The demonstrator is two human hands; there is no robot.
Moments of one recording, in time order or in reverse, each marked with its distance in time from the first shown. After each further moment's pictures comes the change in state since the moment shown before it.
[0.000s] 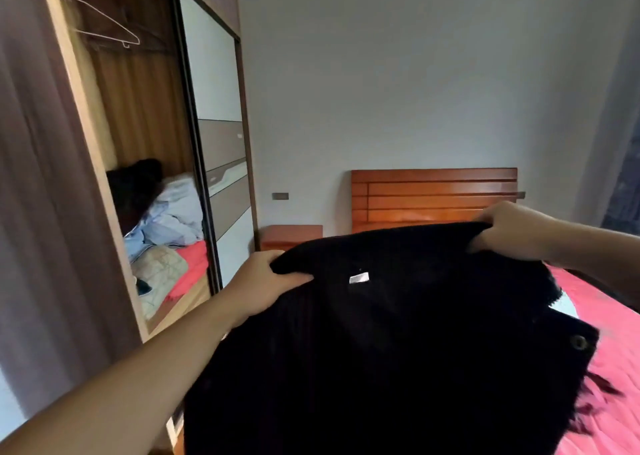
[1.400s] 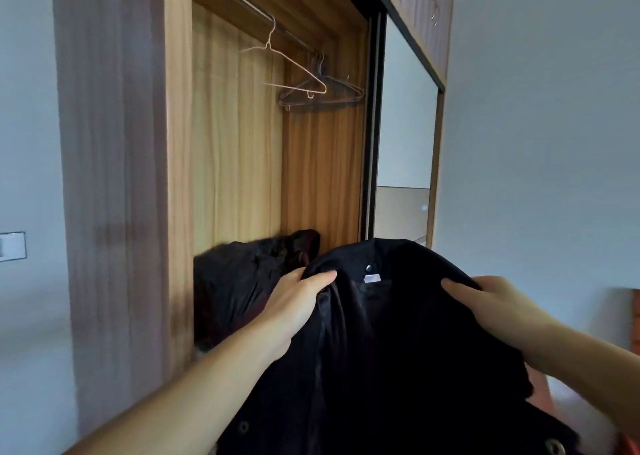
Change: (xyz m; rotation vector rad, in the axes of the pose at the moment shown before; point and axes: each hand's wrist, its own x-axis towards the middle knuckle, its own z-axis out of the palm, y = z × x) left_hand 0.467 -0.252 -0.361 -0.256 0.655 -0.245; right_hand 0.622 -0.421 0.307 0.650 -0.317 -0.385
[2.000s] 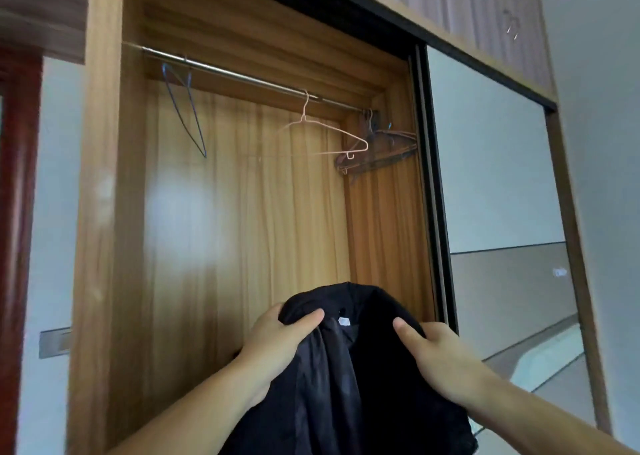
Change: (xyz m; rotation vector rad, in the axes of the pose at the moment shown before) left_hand 0.173 0.034 0.025 0.198 0.431 0.106; right_hand 0.272 -0.004 0.059 0.223 -0.354 -0.366
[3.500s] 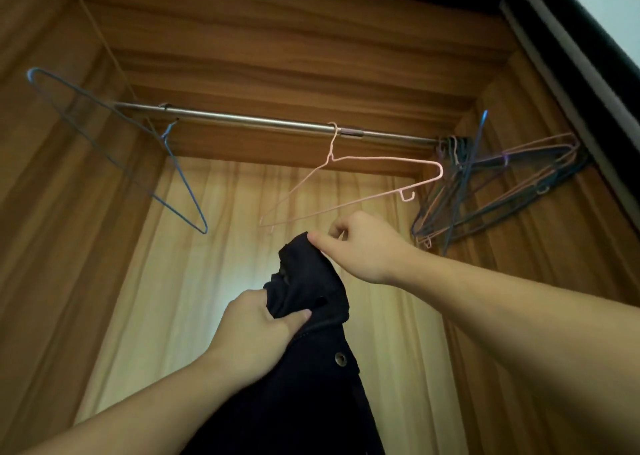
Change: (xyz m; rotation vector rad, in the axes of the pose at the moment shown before) left_hand 0.415 0.029 0.006 0.654 0.619 0.510; right_hand 0.523 -0.134 0.039 -0.287 0.144 -1.063
